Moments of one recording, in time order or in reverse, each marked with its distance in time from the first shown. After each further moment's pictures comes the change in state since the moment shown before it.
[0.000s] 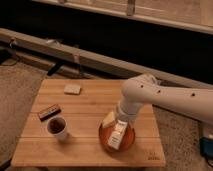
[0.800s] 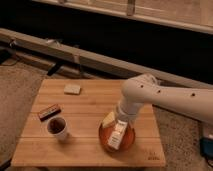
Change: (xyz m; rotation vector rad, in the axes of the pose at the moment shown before) arm 0.000 0.000 0.000 0.000 0.000 0.000
